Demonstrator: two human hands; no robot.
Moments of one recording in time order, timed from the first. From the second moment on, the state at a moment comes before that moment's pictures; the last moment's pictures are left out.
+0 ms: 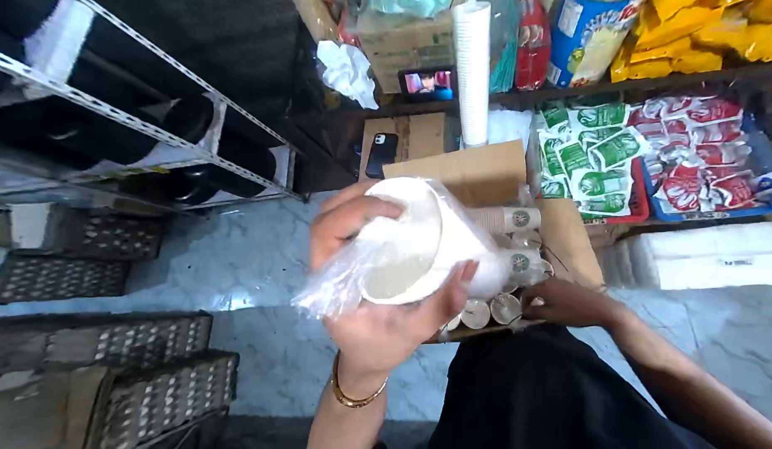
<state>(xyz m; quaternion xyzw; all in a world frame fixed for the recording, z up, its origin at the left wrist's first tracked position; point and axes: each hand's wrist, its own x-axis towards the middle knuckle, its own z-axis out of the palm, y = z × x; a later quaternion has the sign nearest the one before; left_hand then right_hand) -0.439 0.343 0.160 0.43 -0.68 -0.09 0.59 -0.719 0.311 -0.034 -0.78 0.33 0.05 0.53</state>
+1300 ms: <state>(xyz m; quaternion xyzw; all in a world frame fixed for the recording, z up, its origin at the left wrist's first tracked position) -0.390 0.427 0.015 0.63 -0.37 -0.09 0.67 -0.710 0.332 -0.097 -0.82 0.29 0.13 0.47</state>
